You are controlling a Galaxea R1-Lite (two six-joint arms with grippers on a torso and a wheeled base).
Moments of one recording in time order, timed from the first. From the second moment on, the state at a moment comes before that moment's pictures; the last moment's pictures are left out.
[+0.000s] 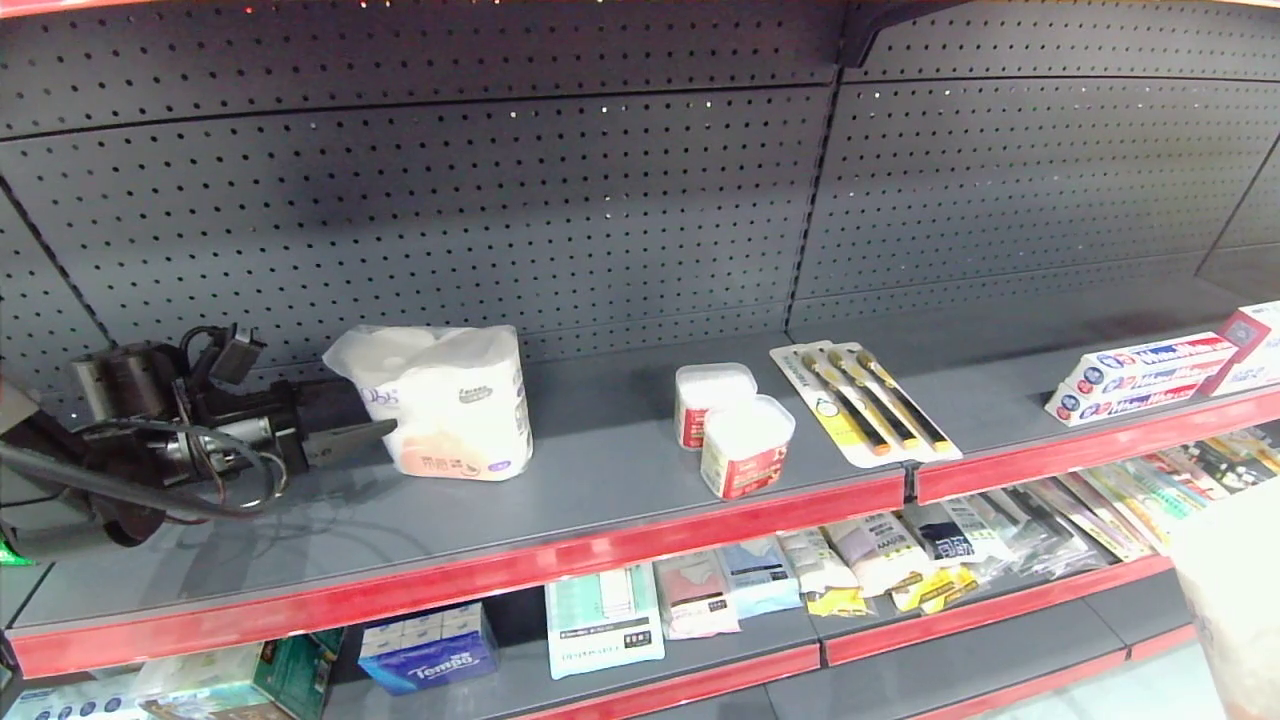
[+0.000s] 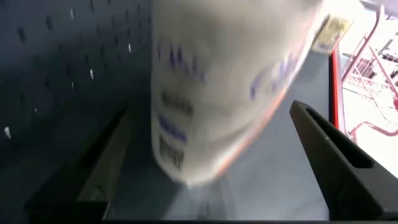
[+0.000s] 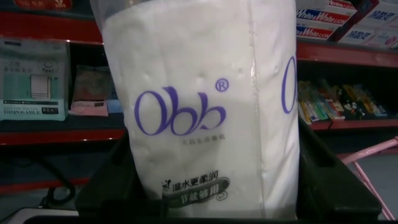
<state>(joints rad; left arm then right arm) 0.28 2.16 -0.86 -1.08 -1.22 0.17 -0.02 0.34 -0.25 0.11 -0.04 -0.27</state>
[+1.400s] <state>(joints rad) 0.16 2.31 -0.90 -1.47 -1.22 -0.09 -0.02 0.32 -0.22 0.11 -0.04 -0.28</state>
